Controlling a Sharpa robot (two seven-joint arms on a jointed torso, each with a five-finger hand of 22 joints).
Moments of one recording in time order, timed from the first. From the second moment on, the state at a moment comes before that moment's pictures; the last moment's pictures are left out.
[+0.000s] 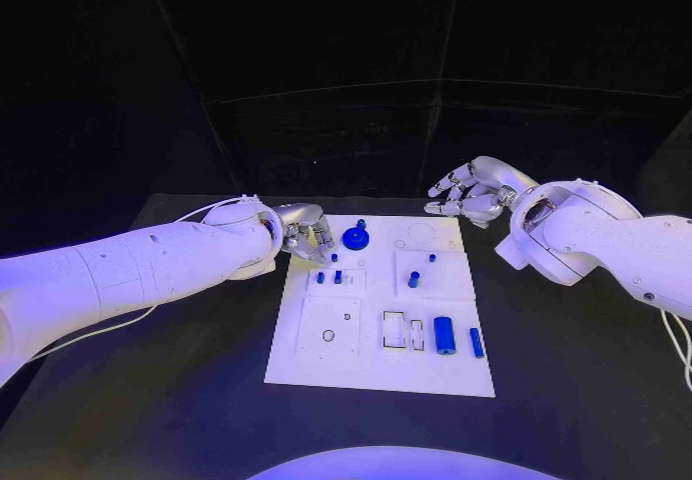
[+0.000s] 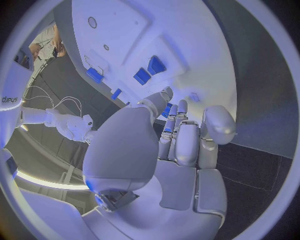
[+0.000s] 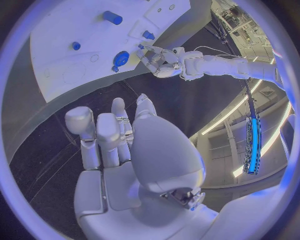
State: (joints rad) left arm 1.24 -0.65 -0.14 1.18 -1.27 -0.12 -0.04; left_hand 1.37 -0.16 0.44 0.01 0.06 0.95 0.15 0.09 0.07 1.09 0.09 0.20 0.07 1.47 0.00 1.36 1.04 0.12 1.39 0.09 1.12 1.13; right arm 1.31 -0.82 -0.05 1.53 -1.07 -0.36 -0.19; right_hand 1.50 0.06 -0.26 0.28 0.35 0.85 0.16 0.21 0.07 1.01 0.07 0.78 0.66 1.46 0.00 1.11 0.99 0.11 1.21 0.11 1.20 0.99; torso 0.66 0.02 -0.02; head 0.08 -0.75
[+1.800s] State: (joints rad) left arm 1.24 -0.86 -0.14 1.44 -0.06 -0.15 0.49; left_hand 1.33 -0.13 0.42 0.02 0.07 1.01 0.18 0.12 0.07 1.09 0.11 0.24 0.08 1.23 0.03 1.09 0.54 0.17 1.16 0.13 0.67 0.77; right arm 1.19 -0.72 -0.06 1.38 -1.68 -0.16 -0.15; right_hand 1.72 0.06 -0.22 0.24 0.27 0.97 0.17 0.13 0.07 0.99 0.11 0.26 0.14 1.47 0.01 1.16 1.02 0.11 1.26 0.12 1.27 1.10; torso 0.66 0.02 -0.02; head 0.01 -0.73
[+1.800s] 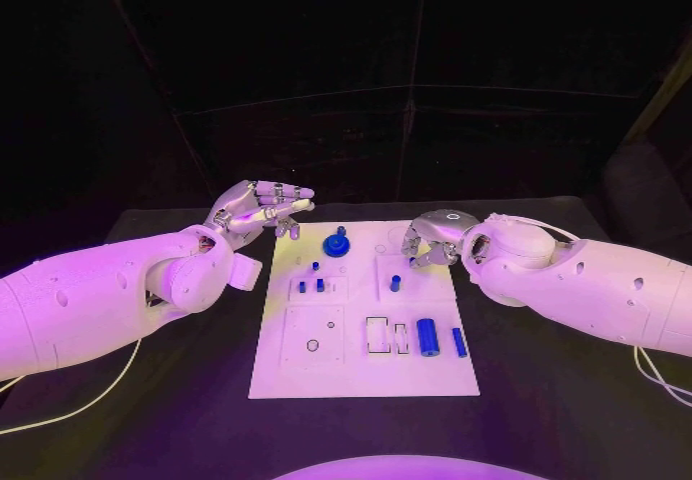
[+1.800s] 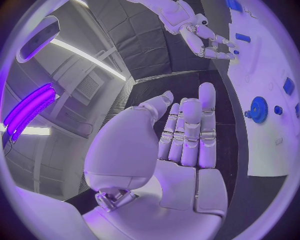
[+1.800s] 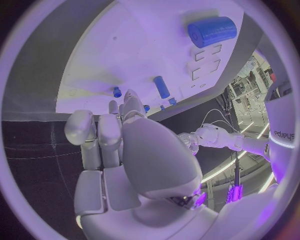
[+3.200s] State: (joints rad) left arm 1.24 -0.86 -0.14 1.46 0.00 -0.14 0.49; left_hand 1.32 -0.07 0.18 0.11 0.07 0.95 0.22 0.16 0.07 0.96 0.15 0.34 0.07 0.96 0.09 0.71 0.26 0.17 0.97 0.20 0.33 0.48; right arm 1.18 -0.68 -0.05 1.33 -1.70 -0.12 -0.14; right_hand 1.80 0.08 -0.06 0.20 0.20 1.05 0.16 0.12 0.07 1.09 0.09 0.23 0.06 1.47 0.01 1.21 1.04 0.11 1.28 0.11 1.32 1.17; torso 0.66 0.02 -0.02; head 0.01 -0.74
